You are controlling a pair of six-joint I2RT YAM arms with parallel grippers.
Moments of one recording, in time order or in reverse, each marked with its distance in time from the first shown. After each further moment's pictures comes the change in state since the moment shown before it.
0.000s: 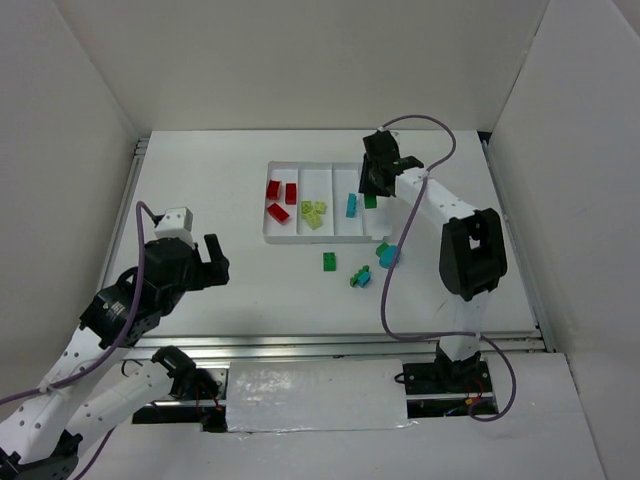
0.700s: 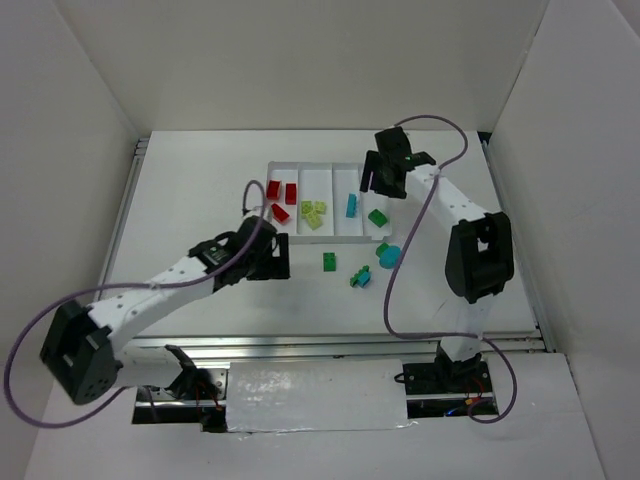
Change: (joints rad) left arm -0.090 0.510 -0.037 0.288 0.185 -0.114; right arm -0.075 0.048 0.082 -0.109 -0.056 -0.008
